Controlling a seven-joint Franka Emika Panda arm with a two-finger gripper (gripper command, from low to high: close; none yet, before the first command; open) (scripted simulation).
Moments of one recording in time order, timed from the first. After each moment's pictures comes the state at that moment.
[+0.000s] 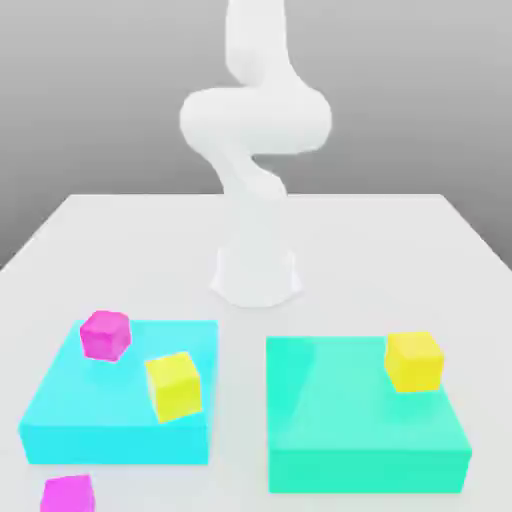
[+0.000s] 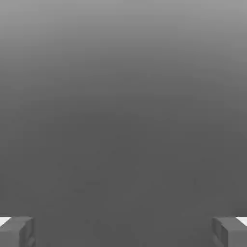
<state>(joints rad) 0.02 -0.71 -0.05 -2.29 0.02 2.32 0.75</state>
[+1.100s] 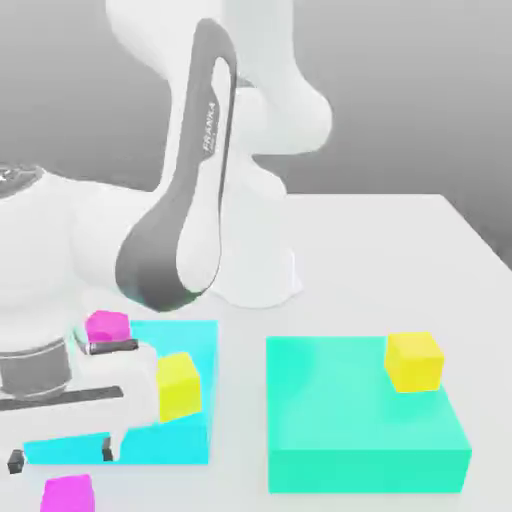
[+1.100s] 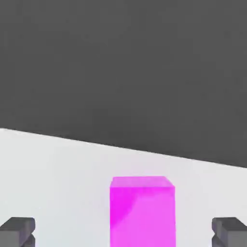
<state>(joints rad) -0.06 0.46 -0.30 -2.22 0.29 2.65 0.02</state>
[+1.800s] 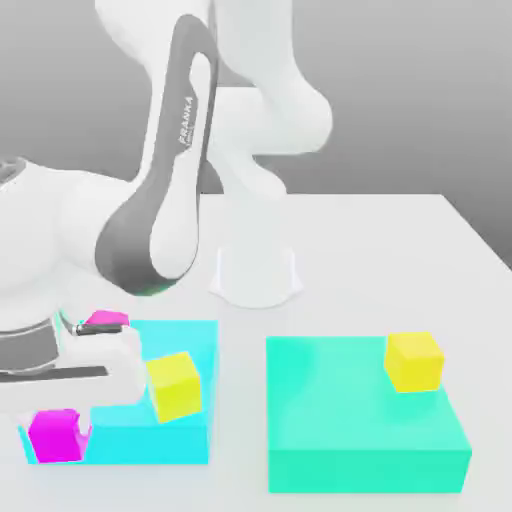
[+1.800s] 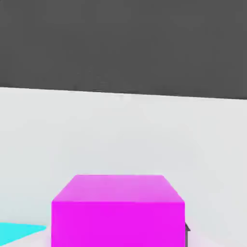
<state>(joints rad) -0.06 0.22 -0.39 -2.38 0.25 2.54 0.17</state>
